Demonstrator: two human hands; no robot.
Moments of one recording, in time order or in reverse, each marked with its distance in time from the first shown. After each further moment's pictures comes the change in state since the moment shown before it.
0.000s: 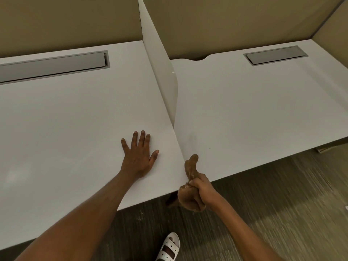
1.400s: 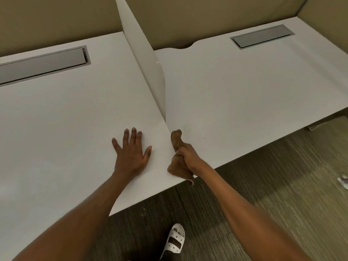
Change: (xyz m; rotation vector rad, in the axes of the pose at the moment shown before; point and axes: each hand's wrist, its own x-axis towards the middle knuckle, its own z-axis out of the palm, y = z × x) left_hand 0.002 -0.003 0.006 -0.020 0.041 0.020; right_hand 0.061 -0.046 0.011 -0.041 0.095 -0.097
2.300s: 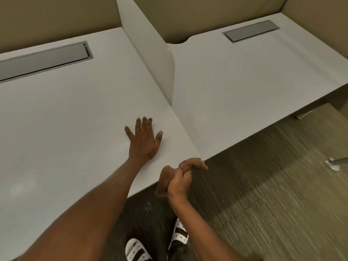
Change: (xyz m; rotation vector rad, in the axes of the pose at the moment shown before) left_hand -0.005 -0.006 0.003 -0.172 0.053 0.074; right_hand -0.091 0.039 0.163 0.436 0.767 0.076
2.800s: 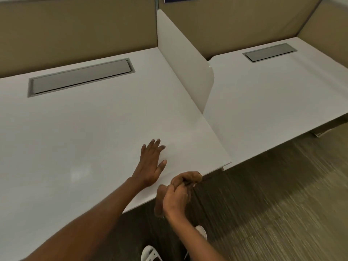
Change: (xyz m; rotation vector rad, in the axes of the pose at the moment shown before) left_hand -0.101 -0.109 -0.047 -0.265 0.013 0.262; right_hand -0.109 0.029 0.073 -0.488 -0.111 -0.081
